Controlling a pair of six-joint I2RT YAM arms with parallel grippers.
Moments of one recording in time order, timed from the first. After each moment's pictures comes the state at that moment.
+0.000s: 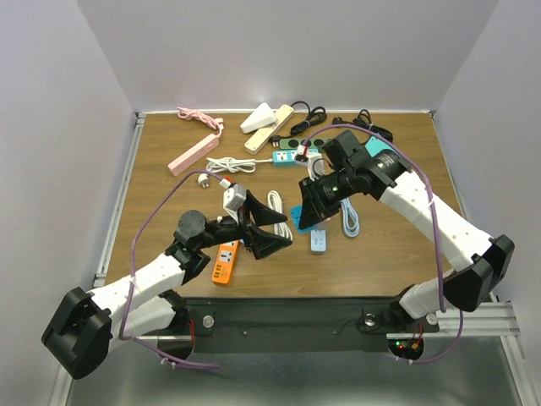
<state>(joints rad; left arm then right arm) -0.69 0.96 0.39 0.83 0.69 -0.57 0.68 1.46 1.53 -1.08 -0.56 0.23</state>
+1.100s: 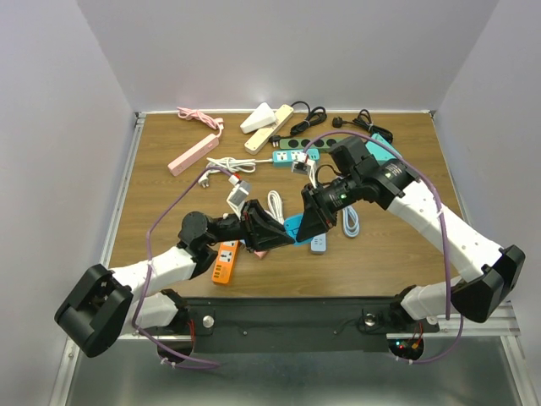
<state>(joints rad) -0.69 1.13 0.38 1.17 0.84 -0.87 0.68 1.37 1.43 -0.98 -0.93 0.10</state>
